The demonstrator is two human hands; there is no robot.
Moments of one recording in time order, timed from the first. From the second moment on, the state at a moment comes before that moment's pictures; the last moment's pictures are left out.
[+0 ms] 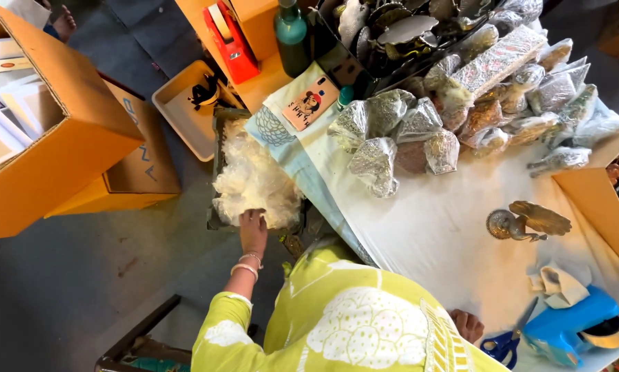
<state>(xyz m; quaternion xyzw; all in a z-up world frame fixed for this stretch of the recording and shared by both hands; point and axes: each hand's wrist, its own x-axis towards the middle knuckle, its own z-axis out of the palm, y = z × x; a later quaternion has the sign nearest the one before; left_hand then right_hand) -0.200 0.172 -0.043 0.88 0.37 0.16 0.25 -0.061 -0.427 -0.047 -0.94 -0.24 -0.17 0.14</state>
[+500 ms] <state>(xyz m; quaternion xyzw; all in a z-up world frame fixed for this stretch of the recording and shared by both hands) -0.116 0.312 -0.163 0.63 0.53 0.27 0.50 -0.053 -0.453 -0.074 -0.95 -0.27 -0.13 0.05</state>
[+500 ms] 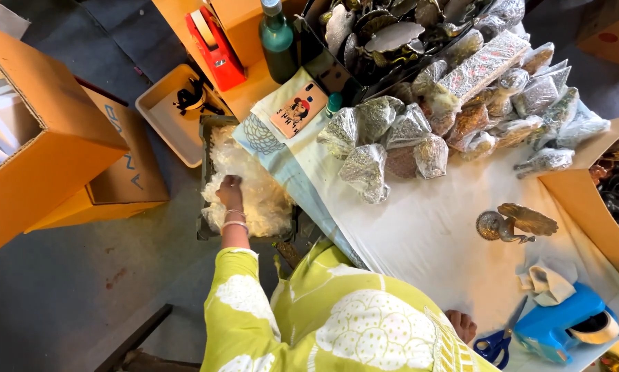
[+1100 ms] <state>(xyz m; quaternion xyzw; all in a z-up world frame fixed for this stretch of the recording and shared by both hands) -0.211 0.272 -0.118 0.55 0.41 0.25 0.68 0.047 -0.303 0.019 -0.91 -0.15 0.08 0.38</state>
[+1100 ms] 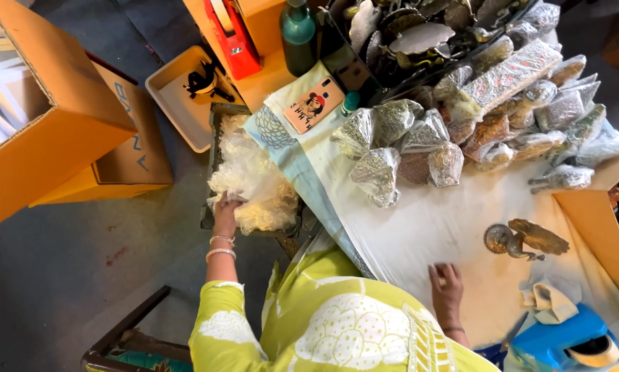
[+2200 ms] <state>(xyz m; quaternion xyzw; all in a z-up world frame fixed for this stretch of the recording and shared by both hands) -0.075 0.235 -0.101 0.96 0.17 -0.19 0.06 -0.002 0.050 -0.001 -0.56 -0.74 0.30 0.20</state>
